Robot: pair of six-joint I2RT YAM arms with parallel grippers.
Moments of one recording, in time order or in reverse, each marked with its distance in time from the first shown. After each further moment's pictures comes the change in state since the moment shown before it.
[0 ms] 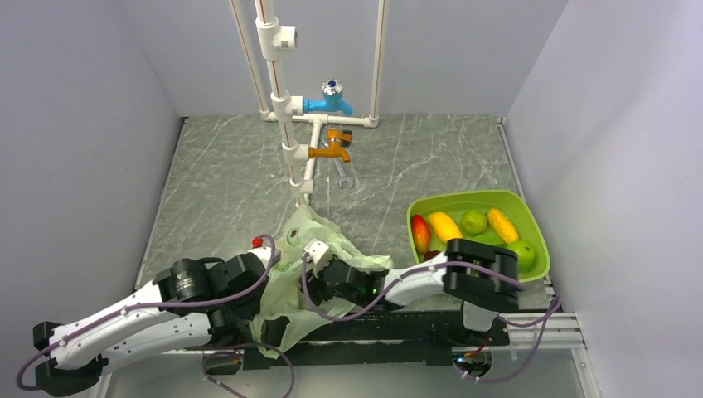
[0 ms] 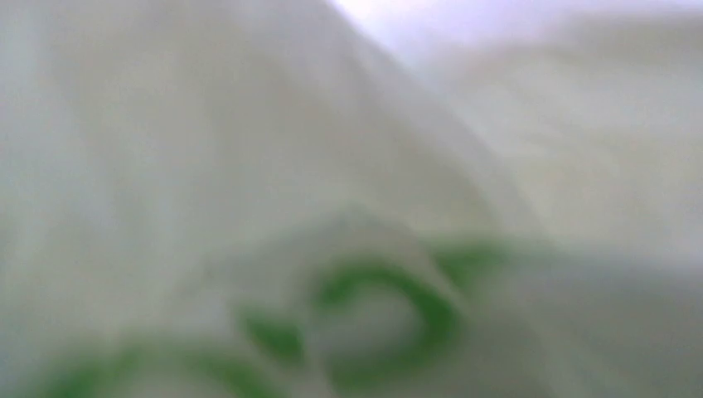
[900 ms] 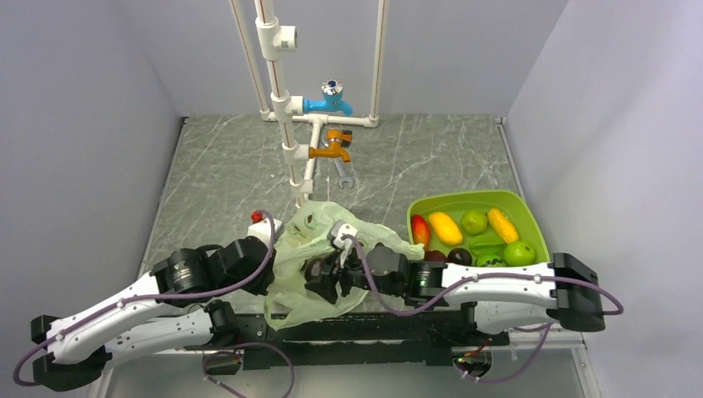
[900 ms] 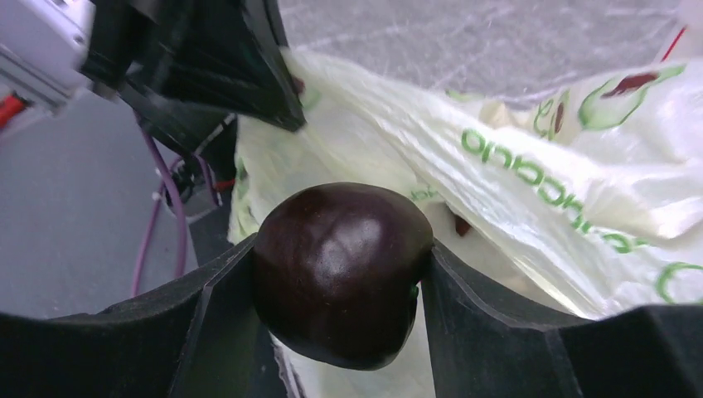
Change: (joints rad) left arm 0.000 0.082 0.151 0.147 -0.214 0.004; right arm 0.006 -0.556 -0.021 -0.292 -0.166 0.022
